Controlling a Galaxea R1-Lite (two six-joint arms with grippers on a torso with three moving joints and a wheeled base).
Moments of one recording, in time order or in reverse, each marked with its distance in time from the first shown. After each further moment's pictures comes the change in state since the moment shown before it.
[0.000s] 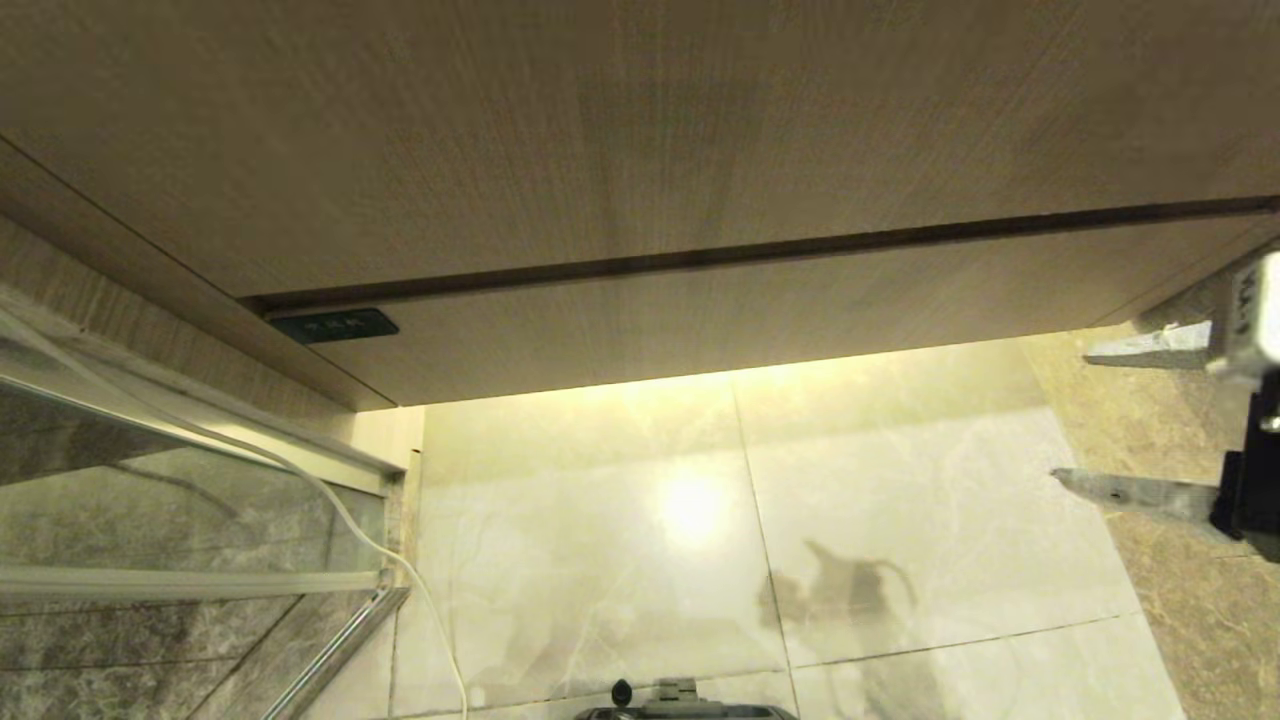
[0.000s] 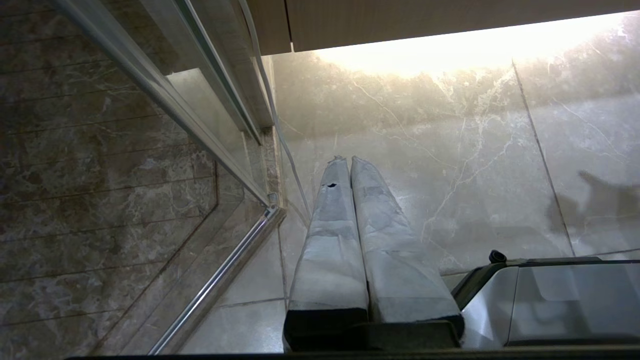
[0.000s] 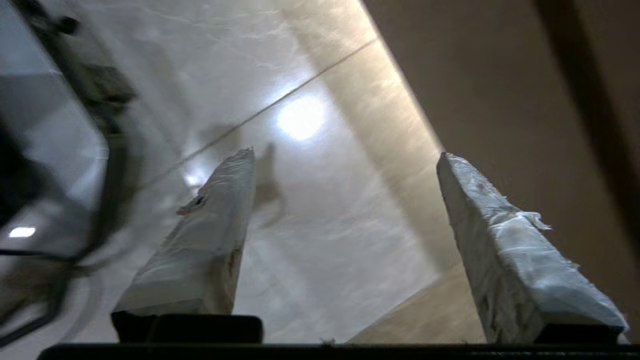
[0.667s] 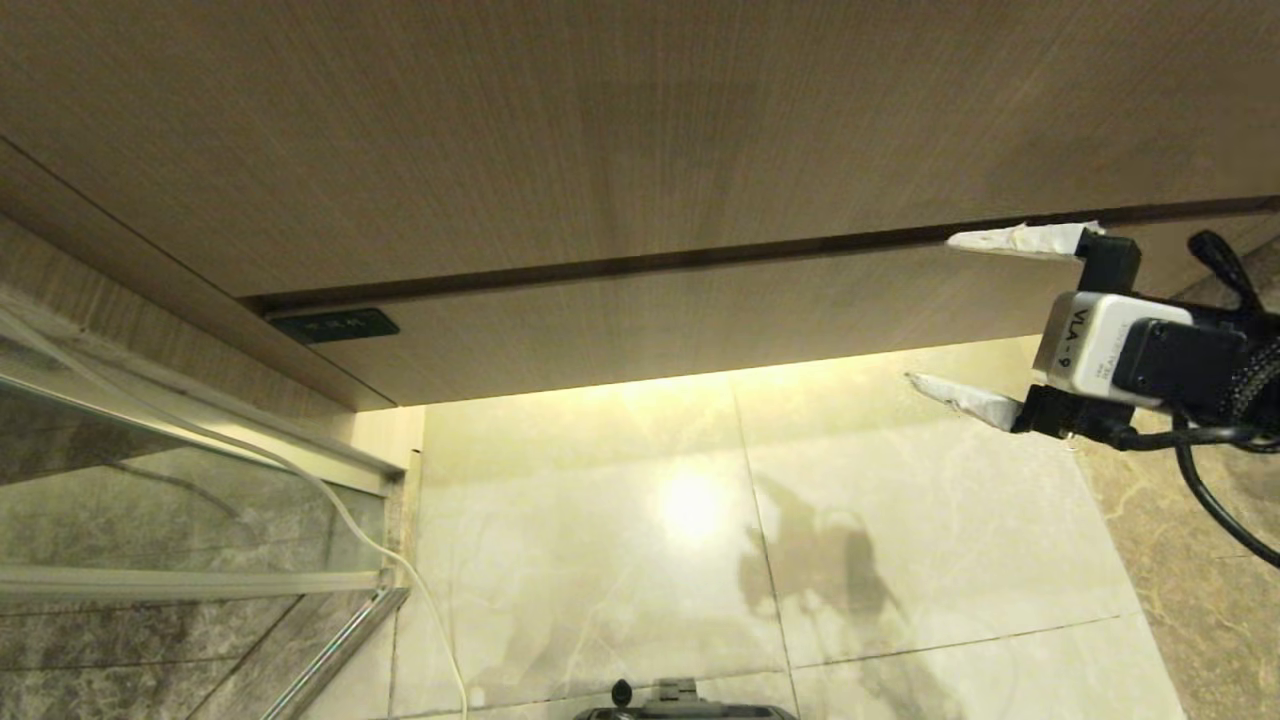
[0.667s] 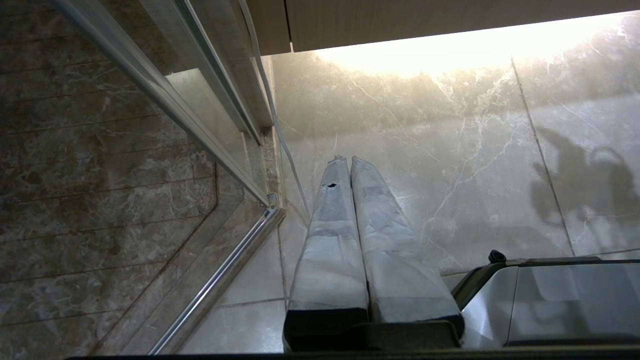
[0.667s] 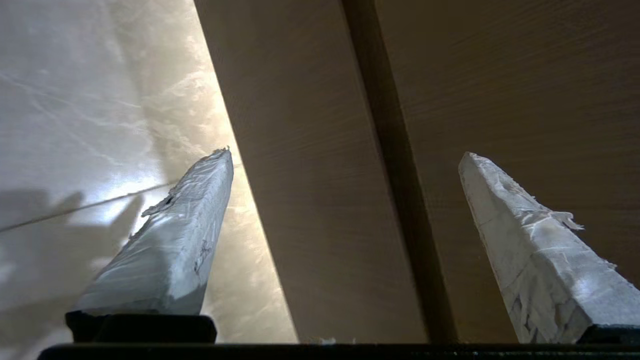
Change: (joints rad) left arm 0.000 0.000 0.000 0.000 0.000 0.000; right arm -0.111 0.237 0.179 -0.761 0.307 -0.403
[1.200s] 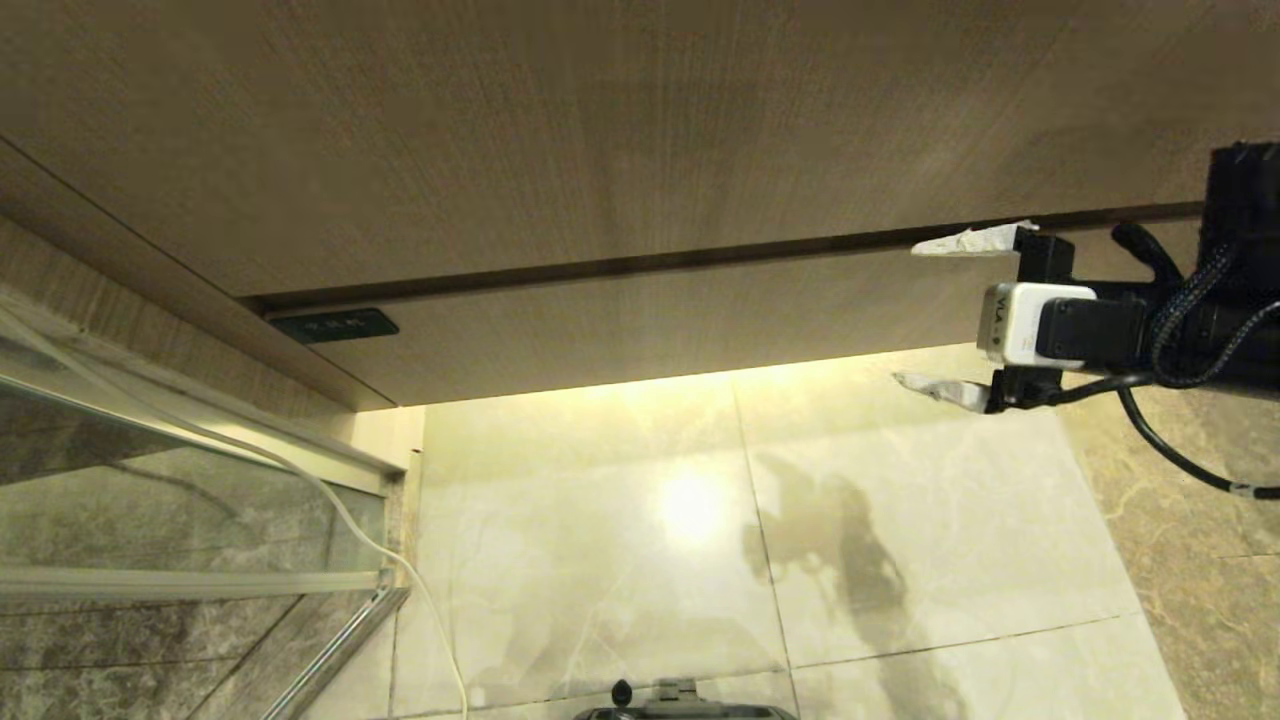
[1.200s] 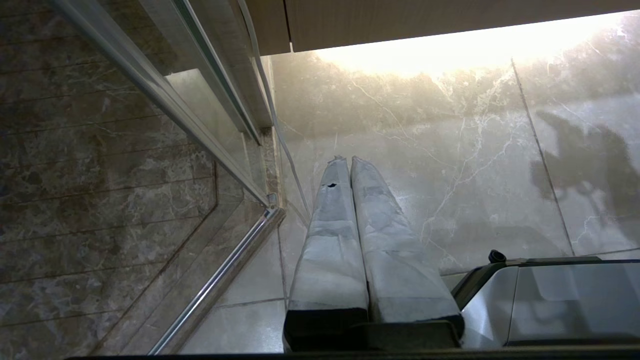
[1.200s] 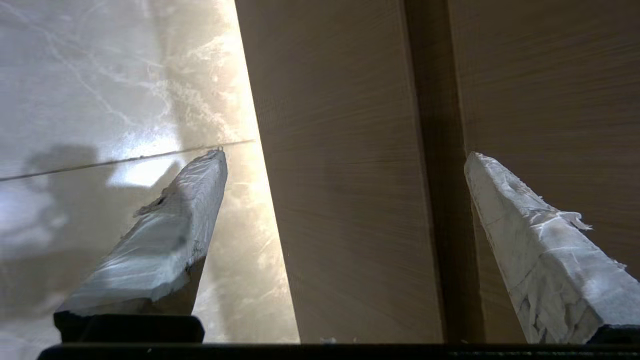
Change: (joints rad) left arm 0.000 0.000 0.000 0.000 0.000 0.000; right arm -0.081 0.145 -0.209 0.224 0.066 -0.099
